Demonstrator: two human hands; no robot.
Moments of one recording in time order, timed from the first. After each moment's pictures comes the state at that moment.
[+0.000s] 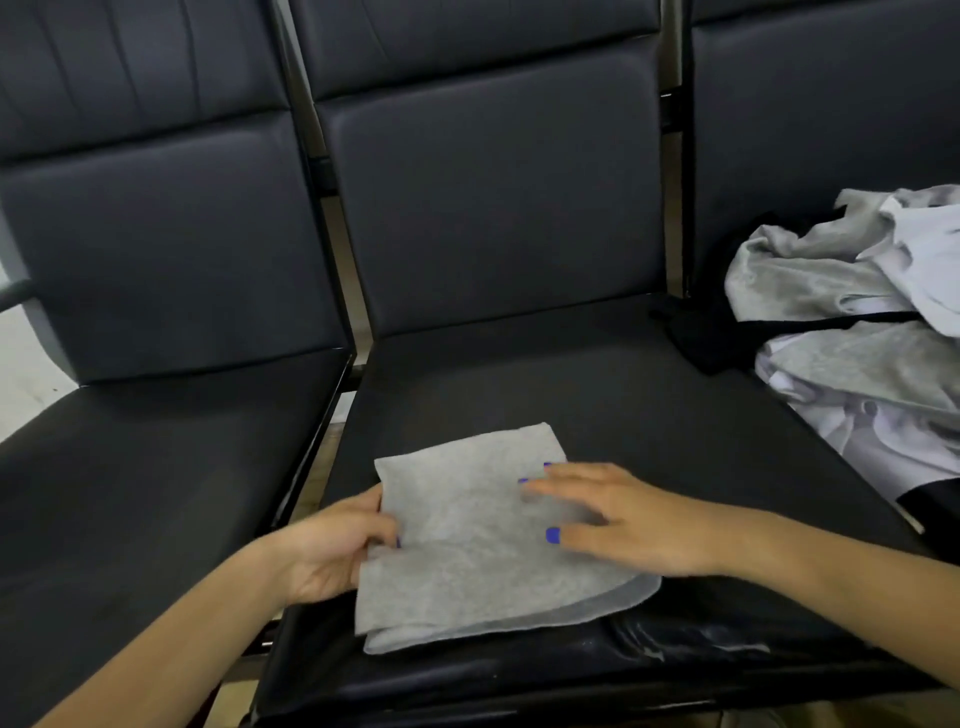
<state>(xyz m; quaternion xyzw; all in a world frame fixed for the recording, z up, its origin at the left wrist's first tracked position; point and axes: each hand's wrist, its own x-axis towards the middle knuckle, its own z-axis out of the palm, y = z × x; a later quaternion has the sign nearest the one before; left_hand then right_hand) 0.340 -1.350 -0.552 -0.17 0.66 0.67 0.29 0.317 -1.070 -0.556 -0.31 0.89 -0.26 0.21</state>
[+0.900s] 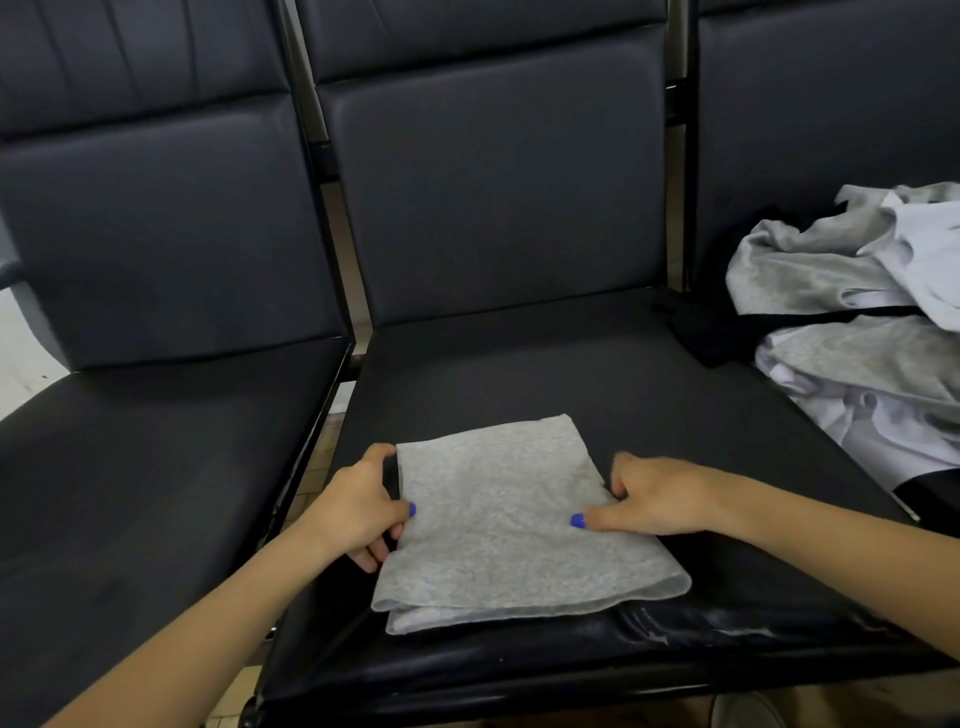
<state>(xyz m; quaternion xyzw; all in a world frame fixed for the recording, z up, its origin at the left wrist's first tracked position) 0.328 -1.343 -0.558 -0.12 0.92 0.35 0.13 0.301 -1.066 -0.548 -0.13 0.94 -0.15 0.27</state>
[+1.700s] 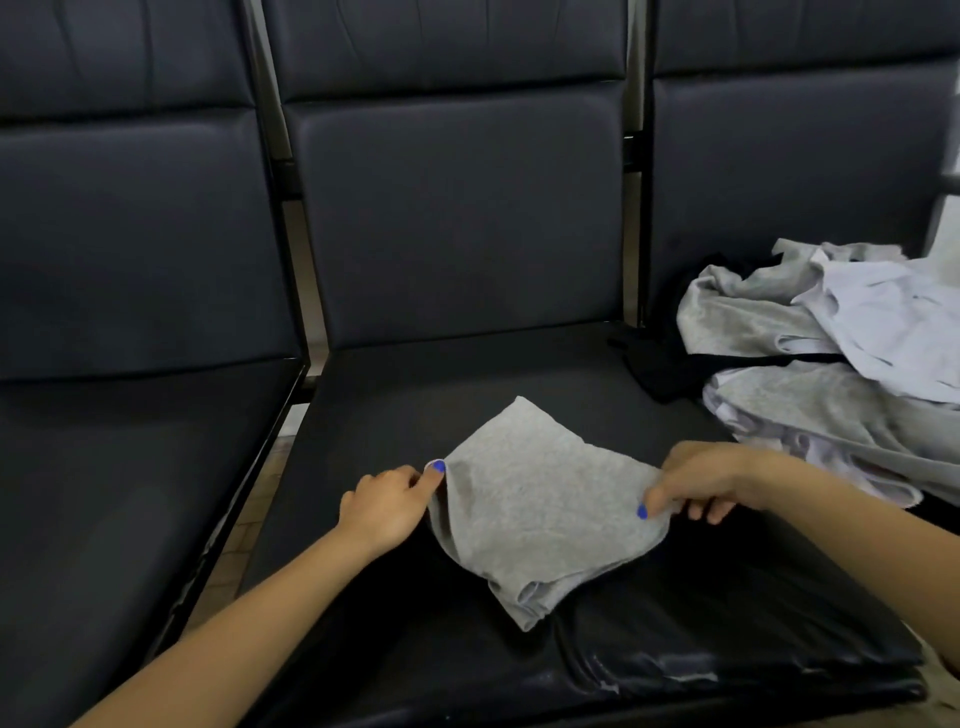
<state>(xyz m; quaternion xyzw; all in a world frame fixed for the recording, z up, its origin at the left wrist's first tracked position) 0.278 -1.290 -0.583 -0.09 0.97 0.22 0.09 0.260 -0.992 -0.536 0.10 0.91 -0.27 0.31</state>
